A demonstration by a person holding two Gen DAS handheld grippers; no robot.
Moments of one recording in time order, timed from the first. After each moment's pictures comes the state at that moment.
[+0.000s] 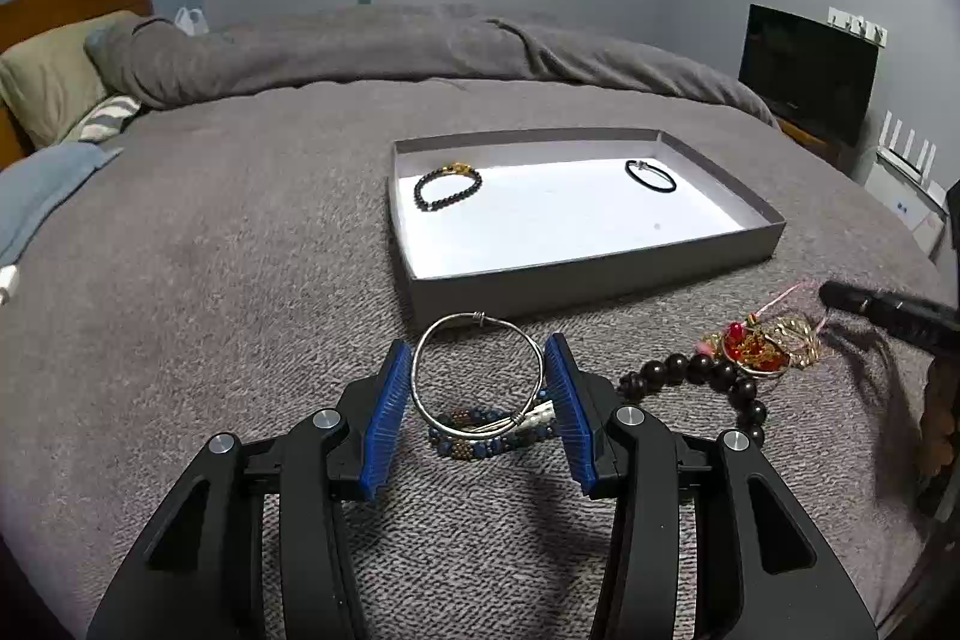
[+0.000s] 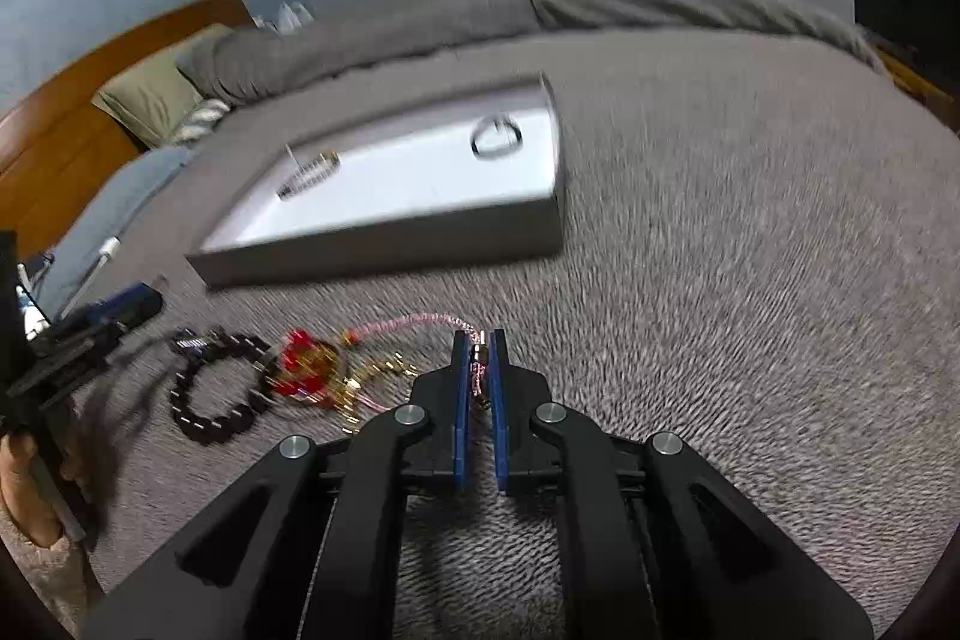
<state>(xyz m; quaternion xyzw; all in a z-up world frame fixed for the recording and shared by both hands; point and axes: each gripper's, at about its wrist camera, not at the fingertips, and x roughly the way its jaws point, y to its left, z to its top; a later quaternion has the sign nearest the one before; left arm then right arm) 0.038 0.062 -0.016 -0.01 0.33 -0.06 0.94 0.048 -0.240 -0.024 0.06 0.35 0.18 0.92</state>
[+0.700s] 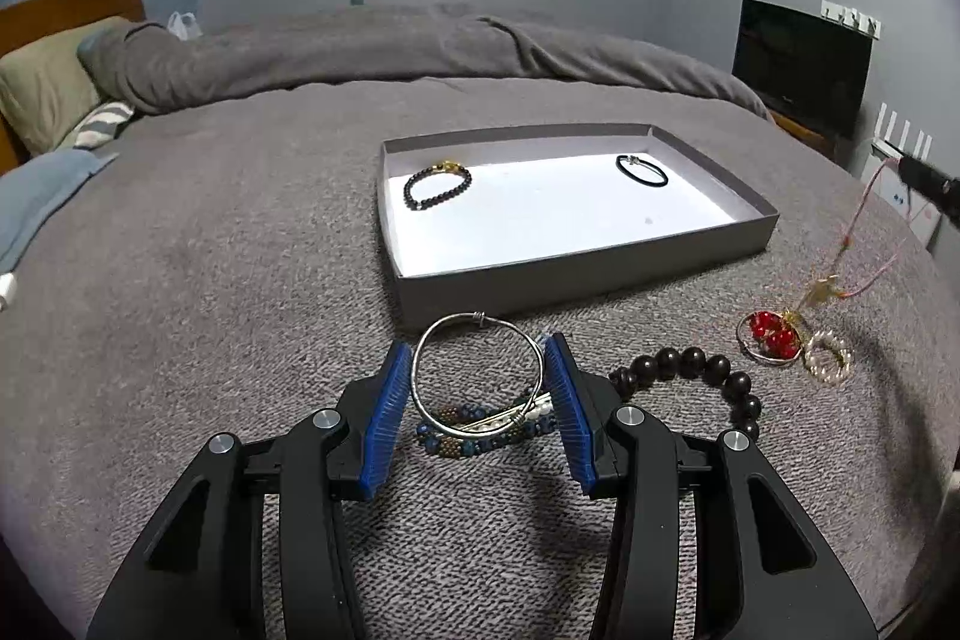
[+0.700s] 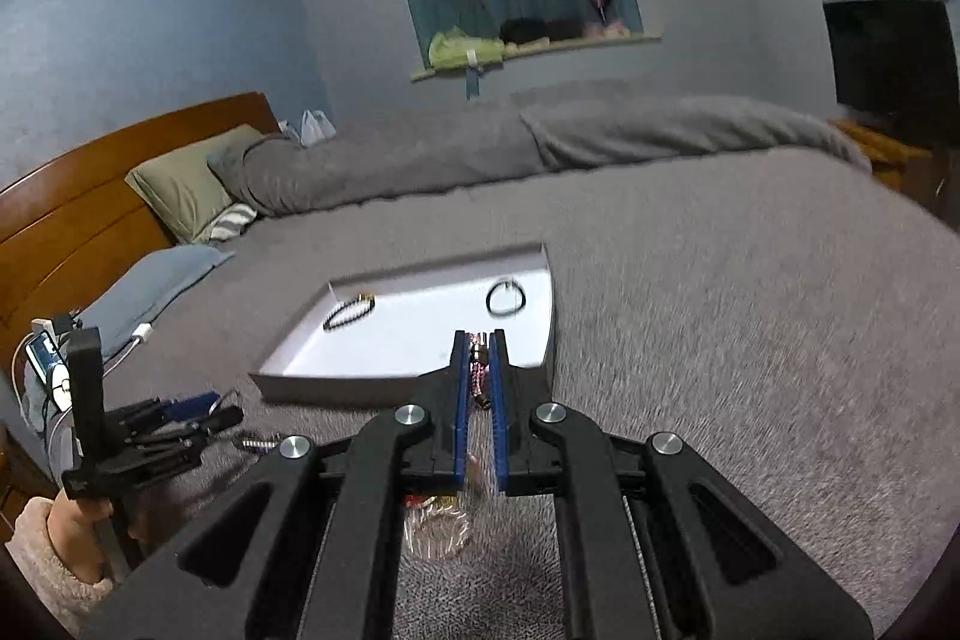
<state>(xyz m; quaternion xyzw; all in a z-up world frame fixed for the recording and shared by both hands) 0.038 0.058 -0.016 0.00 0.33 -0.06 0.94 0.012 -0.266 0.051 0.08 0.22 0.18 0.96</state>
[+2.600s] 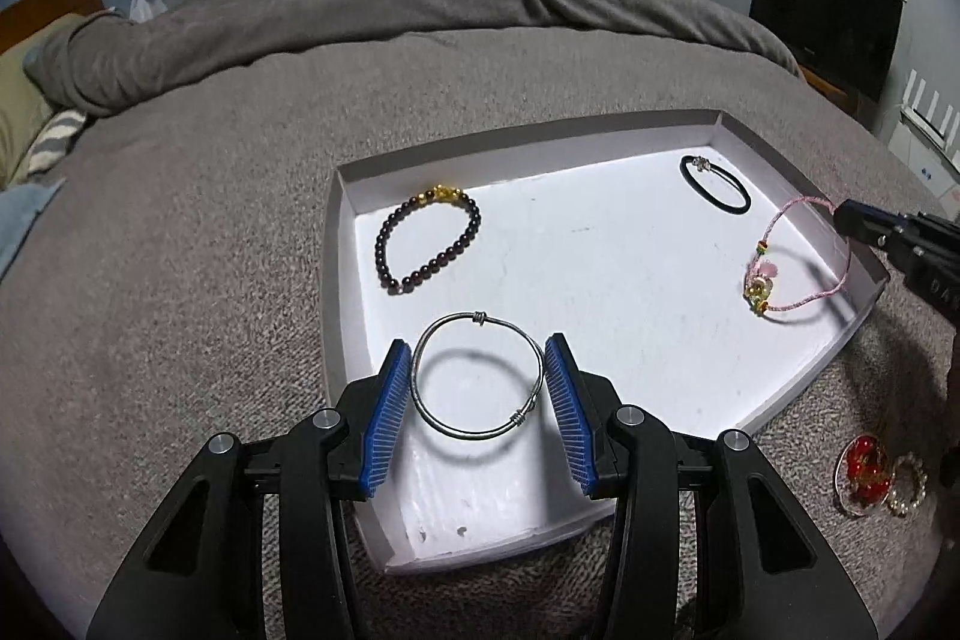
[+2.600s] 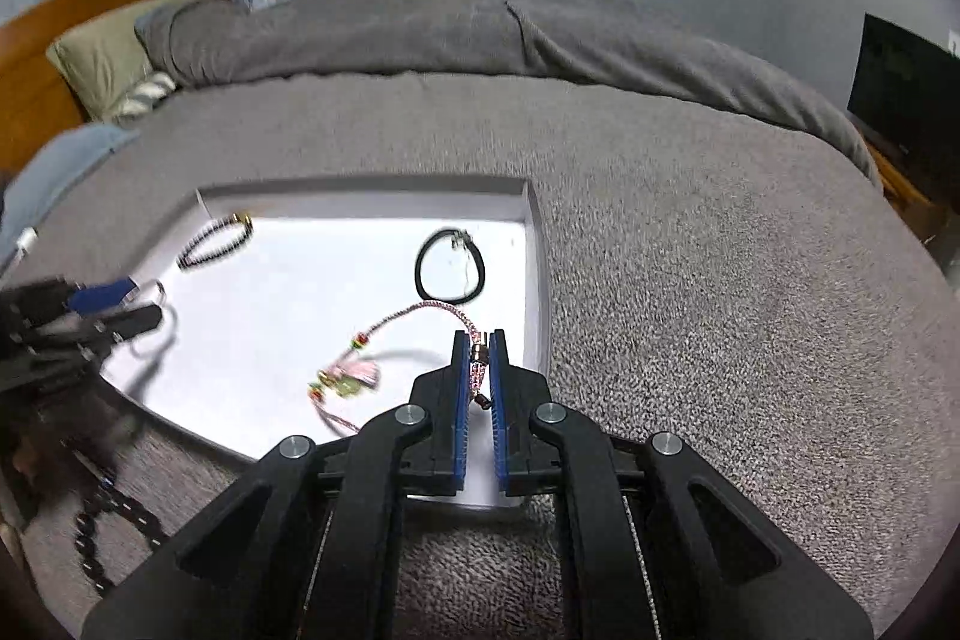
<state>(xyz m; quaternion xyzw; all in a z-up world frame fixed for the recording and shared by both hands) 0.173 0.049 -0.024 0.03 0.40 -0.07 0.91 0.174 -0.193 -0.013 -0.05 0.36 0.12 0.92</state>
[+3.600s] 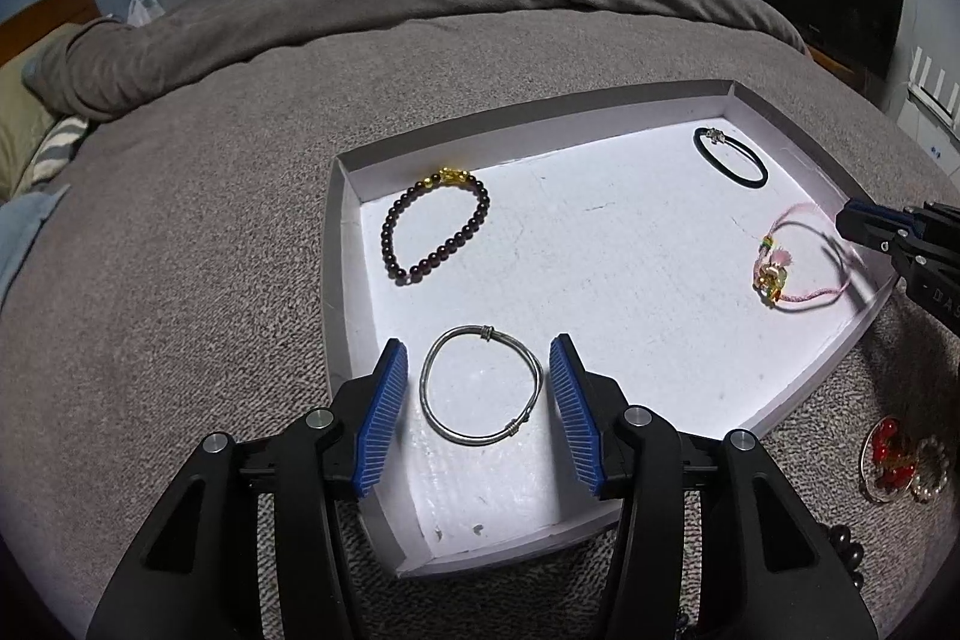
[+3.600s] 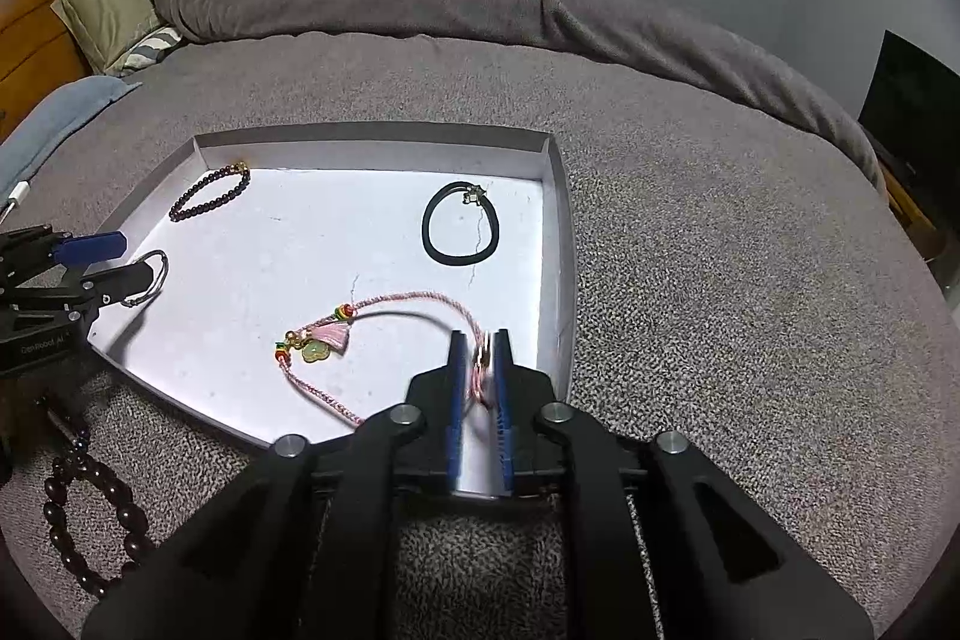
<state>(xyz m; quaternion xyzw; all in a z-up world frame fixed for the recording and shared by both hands) 0.176 0.046 -0.033 0.05 0.41 -0.06 0.91 0.173 -0.184 -0.024 -0.07 0.38 0.13 0.91</state>
